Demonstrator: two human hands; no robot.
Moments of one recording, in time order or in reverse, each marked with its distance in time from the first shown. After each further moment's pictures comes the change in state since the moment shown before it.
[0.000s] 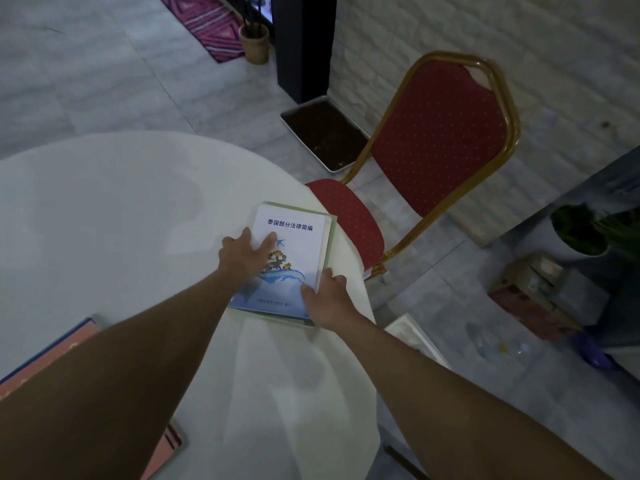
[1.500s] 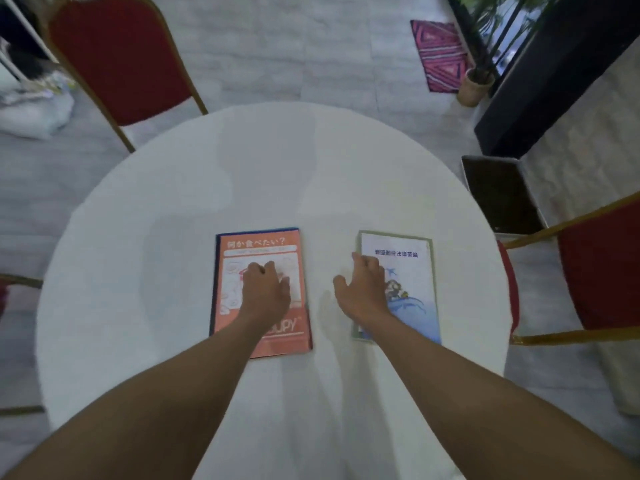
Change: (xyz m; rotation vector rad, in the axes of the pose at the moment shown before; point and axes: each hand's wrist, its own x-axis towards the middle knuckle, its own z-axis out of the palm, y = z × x) left_hand -0.187 -0.236 -0.057 -0.070 0.363 -0.297; right_hand -0.078 -0.106 0.153 -0.371 -0.039 -0.554
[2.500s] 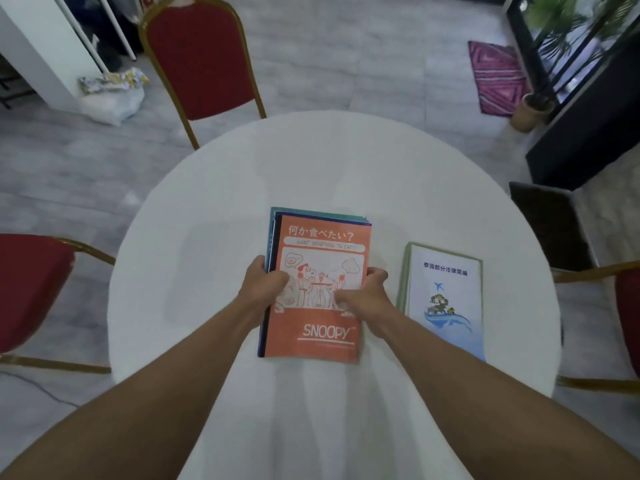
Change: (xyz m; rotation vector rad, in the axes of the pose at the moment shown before) left_hand -0.021 -0.060 -0.070 -1.027 -0.040 -0.419; right_hand -0.016 -0.057 0.036 0.576 -0.367 0.207
